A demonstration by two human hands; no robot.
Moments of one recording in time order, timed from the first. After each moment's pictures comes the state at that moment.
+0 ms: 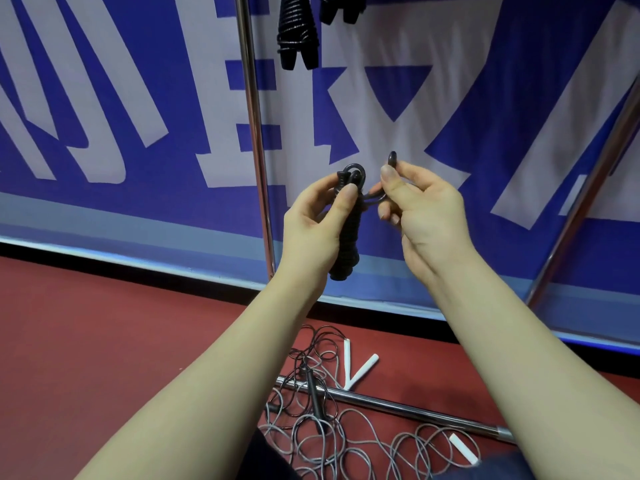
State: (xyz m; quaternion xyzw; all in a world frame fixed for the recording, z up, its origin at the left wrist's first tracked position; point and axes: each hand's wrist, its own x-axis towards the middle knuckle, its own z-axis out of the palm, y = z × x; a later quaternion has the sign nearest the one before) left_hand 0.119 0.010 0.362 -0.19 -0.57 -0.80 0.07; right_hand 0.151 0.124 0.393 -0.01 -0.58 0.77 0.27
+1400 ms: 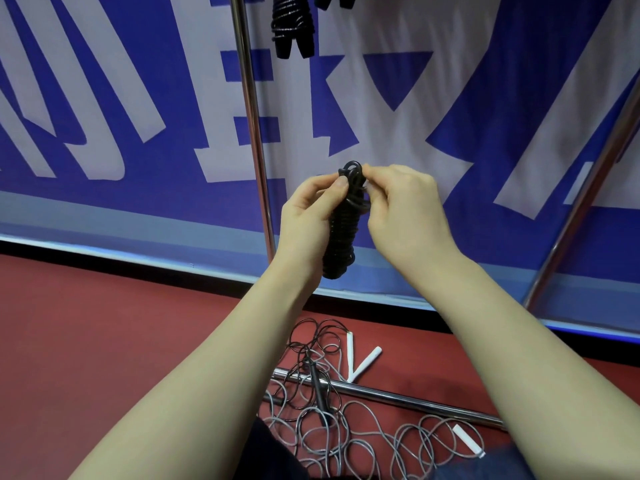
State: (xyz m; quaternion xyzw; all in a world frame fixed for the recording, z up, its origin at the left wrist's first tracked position) left_hand 0.119 0.006 0.367 -0.17 -0.55 -0.82 0.00; right_hand 0.151 0.117 0.386 0.06 -0.88 0.25 0.40
